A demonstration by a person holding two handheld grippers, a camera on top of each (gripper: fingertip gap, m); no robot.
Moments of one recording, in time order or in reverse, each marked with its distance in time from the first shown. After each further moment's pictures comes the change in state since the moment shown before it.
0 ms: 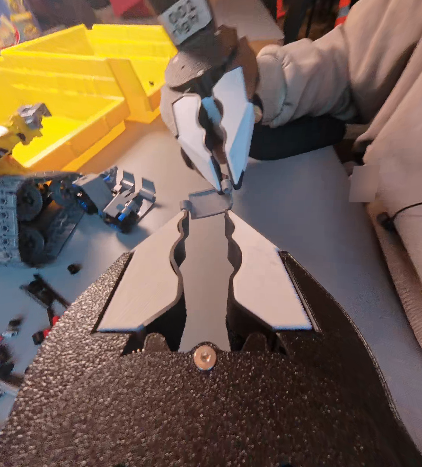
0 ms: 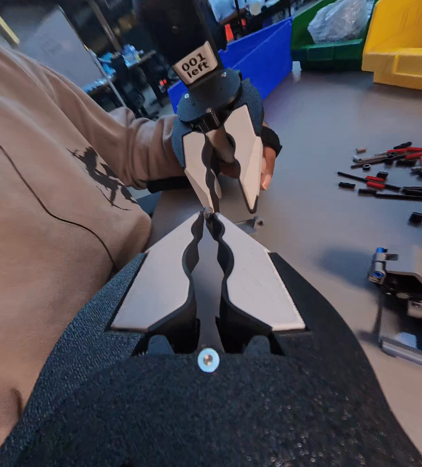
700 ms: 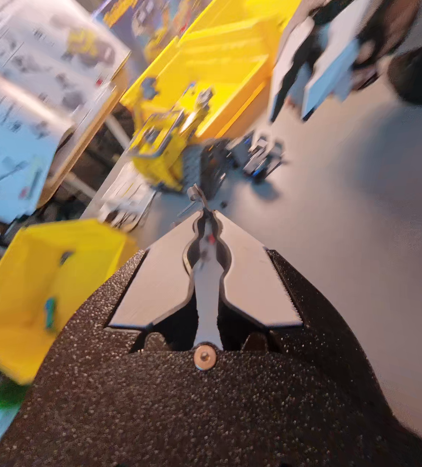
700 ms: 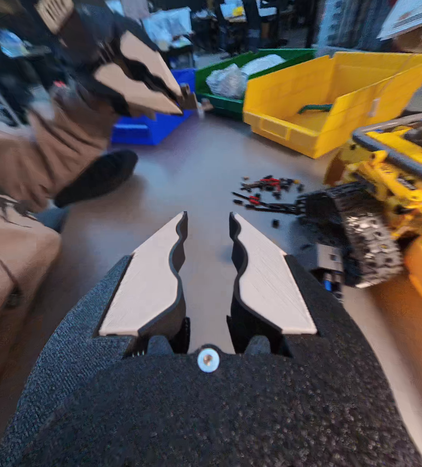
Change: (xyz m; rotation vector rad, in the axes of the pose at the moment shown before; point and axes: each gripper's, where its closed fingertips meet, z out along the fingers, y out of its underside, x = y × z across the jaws) left arm -0.067 -0.026 -0.109 -0.248 -0.560 0.191; right arm 0.051 -0.028 -0.046 0.075 0.384 -0.181
